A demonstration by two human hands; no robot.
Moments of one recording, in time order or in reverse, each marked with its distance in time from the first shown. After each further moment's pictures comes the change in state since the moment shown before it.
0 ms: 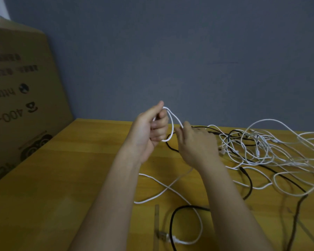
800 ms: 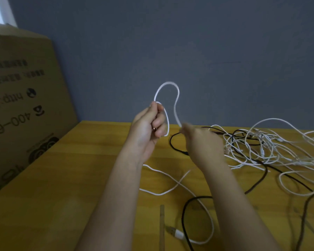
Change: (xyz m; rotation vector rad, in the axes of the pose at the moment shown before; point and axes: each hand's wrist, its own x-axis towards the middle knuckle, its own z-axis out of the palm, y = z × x) left_hand -0.001 0.001 -0.004 0.041 0.106 0.178; right_hand 0.003 0.006 -0.003 0.041 0.037 -0.003
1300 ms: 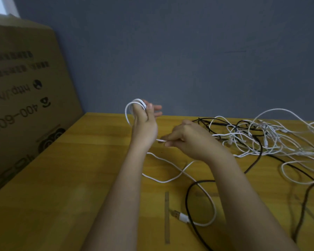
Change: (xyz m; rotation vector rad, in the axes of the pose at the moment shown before) left_hand 0.015 -0.034 -0.030 0.645 0.316 0.246; right_hand 0.001 -0.014 0.002 0.350 -0.279 -0.453
